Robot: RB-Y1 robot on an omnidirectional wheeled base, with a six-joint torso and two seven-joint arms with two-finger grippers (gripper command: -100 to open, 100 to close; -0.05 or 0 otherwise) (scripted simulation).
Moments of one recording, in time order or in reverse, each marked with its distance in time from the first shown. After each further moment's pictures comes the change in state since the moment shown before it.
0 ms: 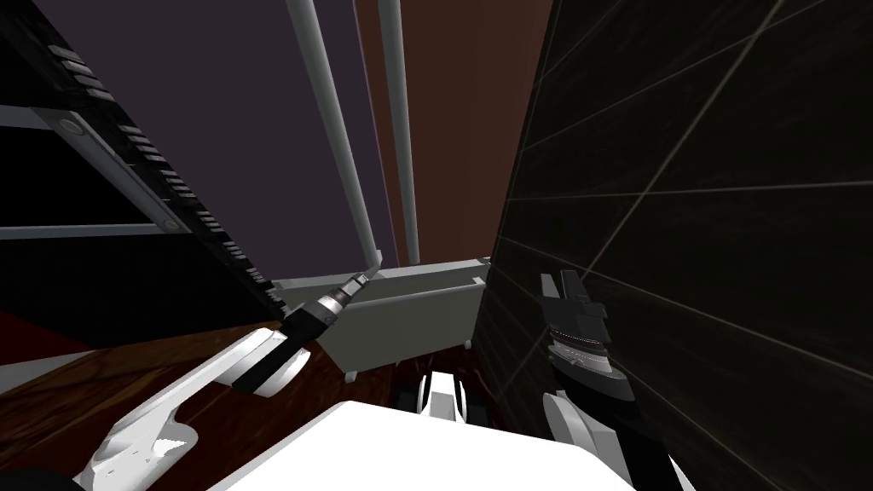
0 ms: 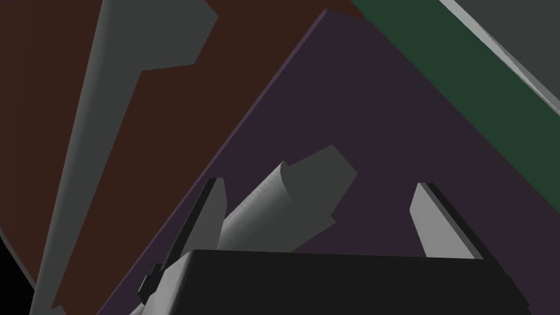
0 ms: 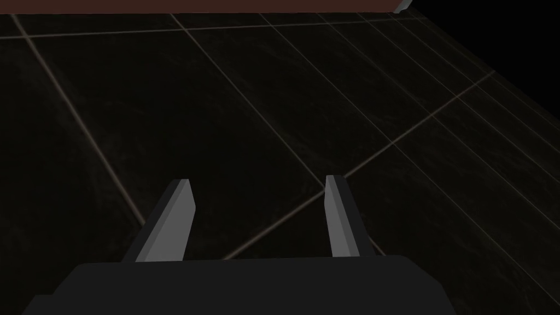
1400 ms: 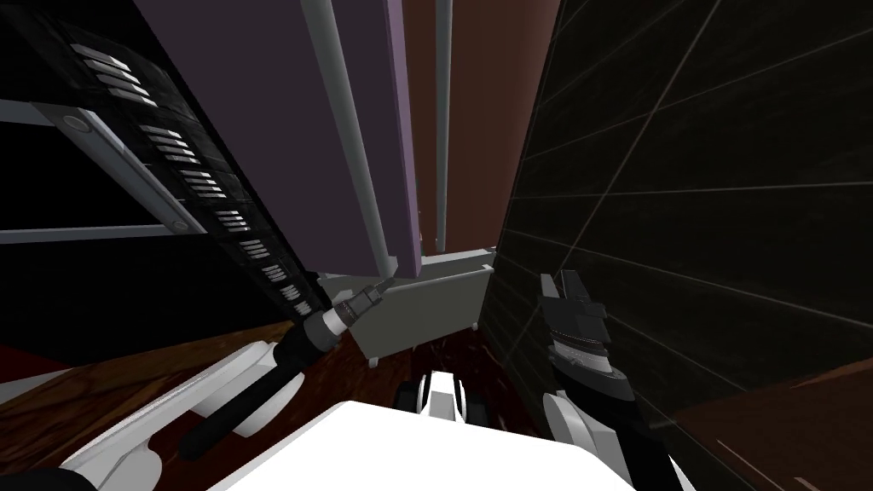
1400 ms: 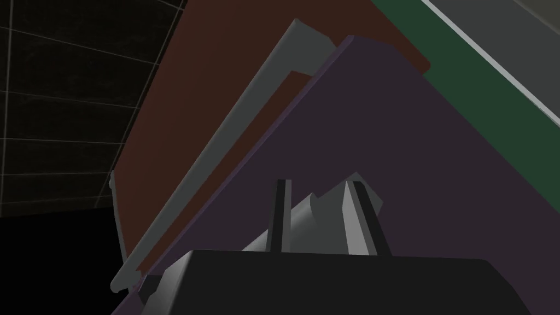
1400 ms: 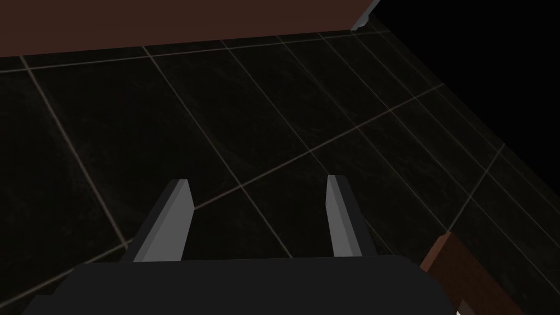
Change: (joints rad) left arm 0.092 0.089 -0.108 -0.176 -0.044 -0.121 0.036; right arm 0.000 0.000 0.000 0.000 0.000 0.000 0.000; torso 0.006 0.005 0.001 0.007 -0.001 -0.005
